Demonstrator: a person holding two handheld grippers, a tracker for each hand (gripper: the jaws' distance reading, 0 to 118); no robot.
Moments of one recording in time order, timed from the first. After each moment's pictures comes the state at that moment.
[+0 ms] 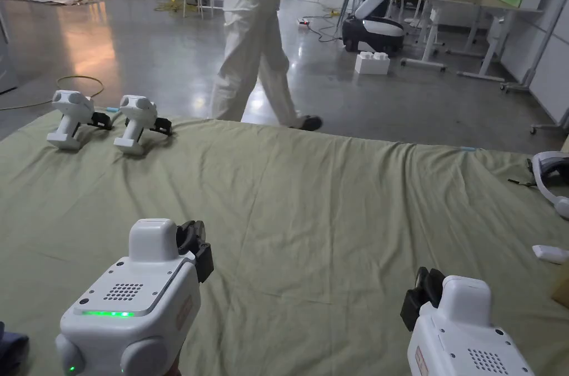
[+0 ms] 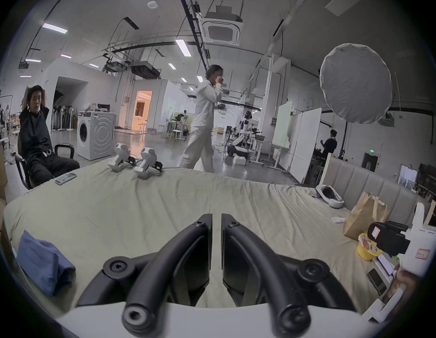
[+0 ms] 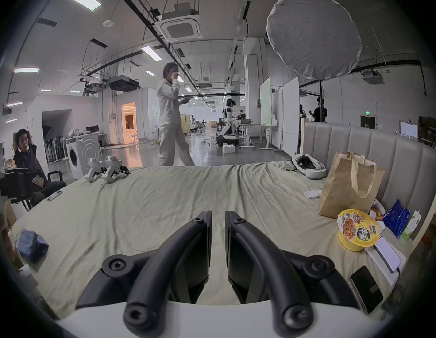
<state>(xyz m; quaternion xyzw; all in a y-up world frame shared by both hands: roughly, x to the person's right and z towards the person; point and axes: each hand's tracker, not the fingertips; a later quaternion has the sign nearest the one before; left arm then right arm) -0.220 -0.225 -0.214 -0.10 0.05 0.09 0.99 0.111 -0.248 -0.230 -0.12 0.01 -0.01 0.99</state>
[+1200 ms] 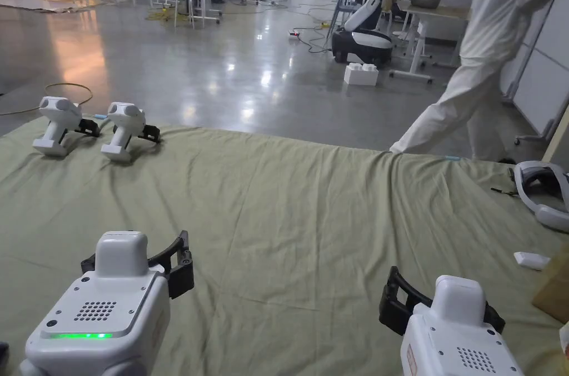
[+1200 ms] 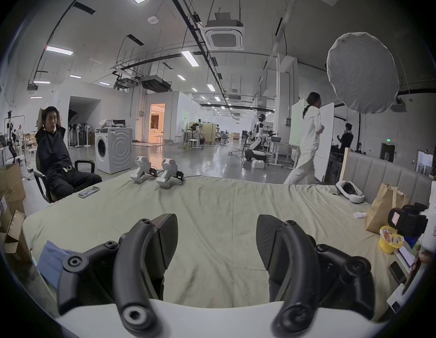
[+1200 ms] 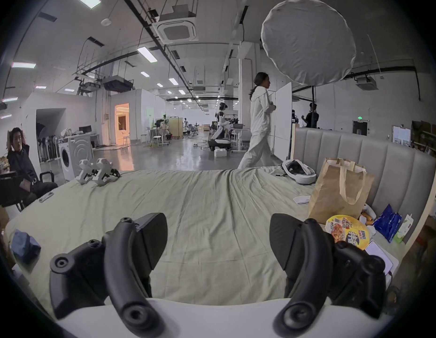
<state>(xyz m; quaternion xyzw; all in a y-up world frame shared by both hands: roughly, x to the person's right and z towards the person) -0.217 -0.225 -0.196 -0.08 0.11 0.04 0.99 0.122 -0.241 -0.229 -0.10 -0.02 0.00 0.99</state>
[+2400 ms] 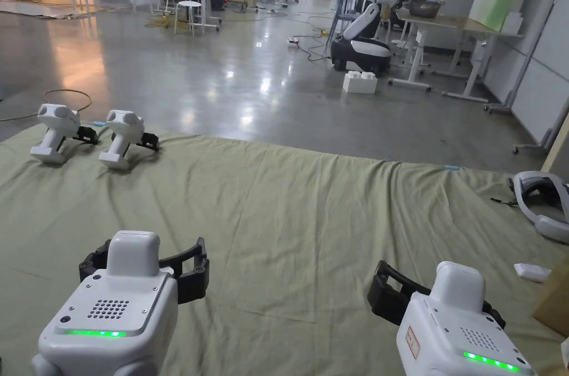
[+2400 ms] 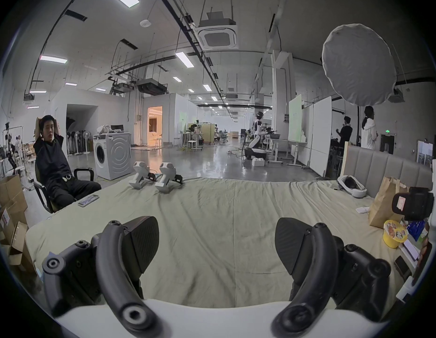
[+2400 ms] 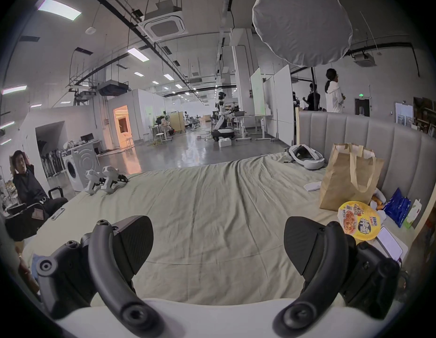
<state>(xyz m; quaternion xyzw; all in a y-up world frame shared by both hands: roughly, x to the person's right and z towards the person) -0.211 -0.219 -0.212 -0.09 0.11 0.01 0.99 0.113 -0.210 -0.248 -0.14 -0.01 -0.06 0.99</state>
